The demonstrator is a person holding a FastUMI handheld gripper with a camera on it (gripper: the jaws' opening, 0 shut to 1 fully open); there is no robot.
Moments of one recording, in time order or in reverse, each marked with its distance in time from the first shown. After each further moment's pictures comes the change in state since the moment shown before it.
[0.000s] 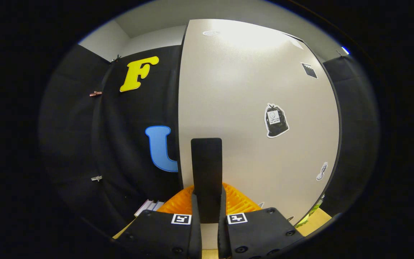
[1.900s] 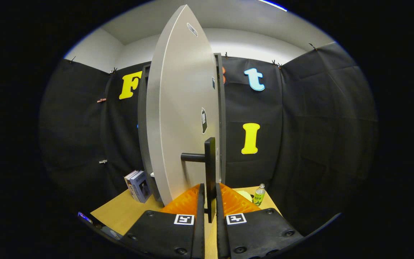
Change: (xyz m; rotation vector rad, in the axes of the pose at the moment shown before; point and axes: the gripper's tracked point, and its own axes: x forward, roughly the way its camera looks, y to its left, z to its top) arm -0.241 -0.293 0.032 0.007 0.053 -0.004
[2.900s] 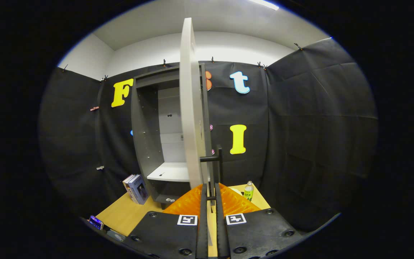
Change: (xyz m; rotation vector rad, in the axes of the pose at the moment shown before) arm -0.069 -0.016 0.009 0.045 0.001 -0.045
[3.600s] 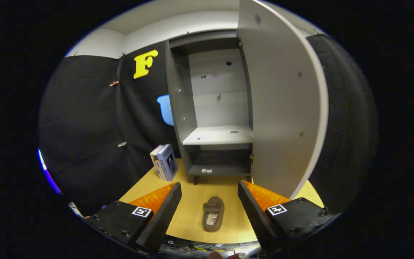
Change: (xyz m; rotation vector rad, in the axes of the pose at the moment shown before) arm 0.036 0.146 -0.192 0.004 0.301 0.145
